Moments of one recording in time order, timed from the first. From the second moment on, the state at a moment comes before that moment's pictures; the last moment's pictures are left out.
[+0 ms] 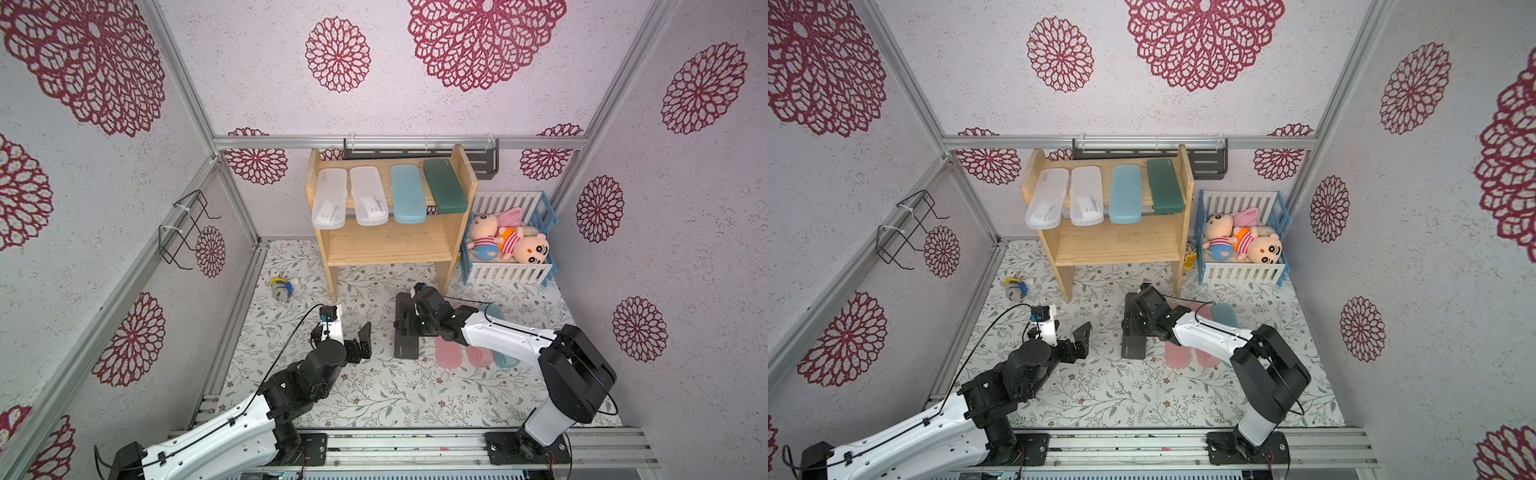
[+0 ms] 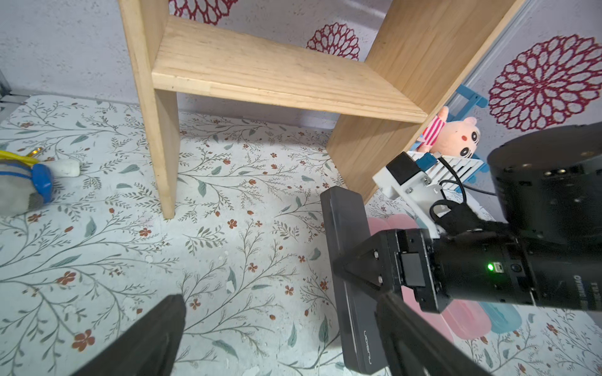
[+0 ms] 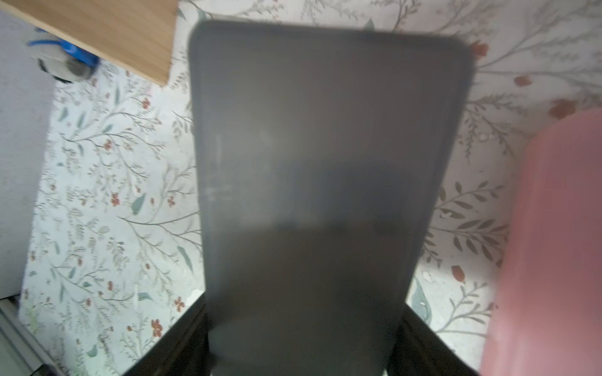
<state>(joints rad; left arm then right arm) -0.94 0.76 0.53 -0.18 -0.62 -0.54 0.72 1.67 1.06 -0.32 -0.04 0.64</state>
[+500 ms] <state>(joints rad) -0.90 0.73 0.52 -0.21 -0.61 -0.59 0.68 1.79 1.14 -0.44 0.01 0.59</state>
